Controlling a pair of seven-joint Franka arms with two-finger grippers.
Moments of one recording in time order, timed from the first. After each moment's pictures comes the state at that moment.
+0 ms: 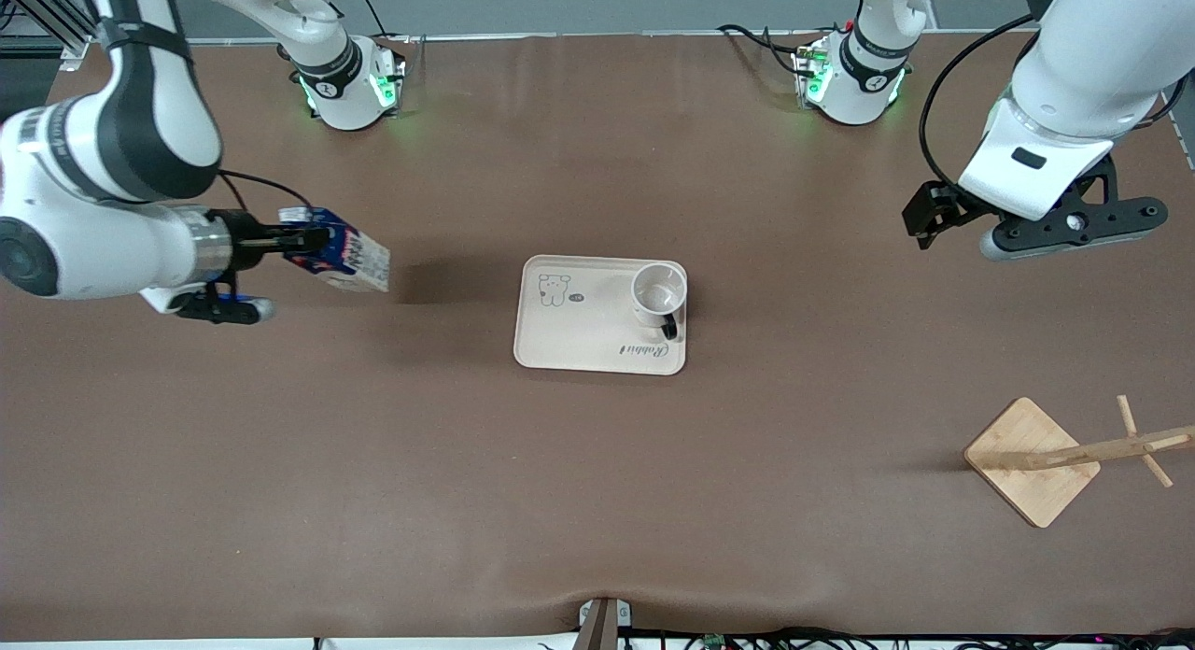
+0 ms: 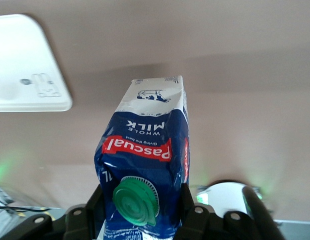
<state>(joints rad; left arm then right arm) -0.04 0.07 -0.28 -1.46 0.19 1.51 -0.38 0.15 0.21 -0.01 -1.72 0.30 1.42 0.25</state>
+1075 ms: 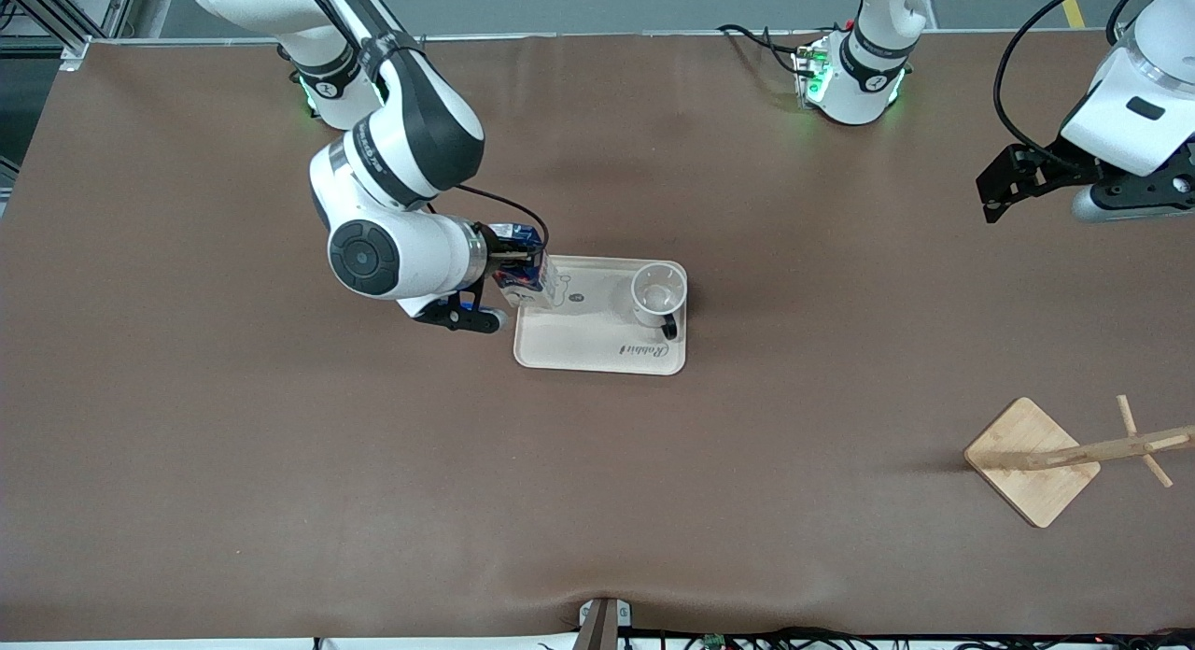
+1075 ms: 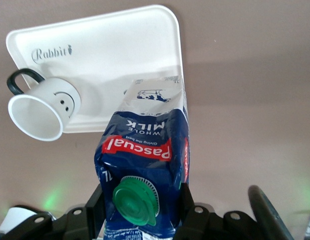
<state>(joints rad) -0.13 -0.02 -0.07 -1.53 0.12 1.55 -0.19 0.52 0.46 0.00 -1.50 0.43 1.66 0.60</state>
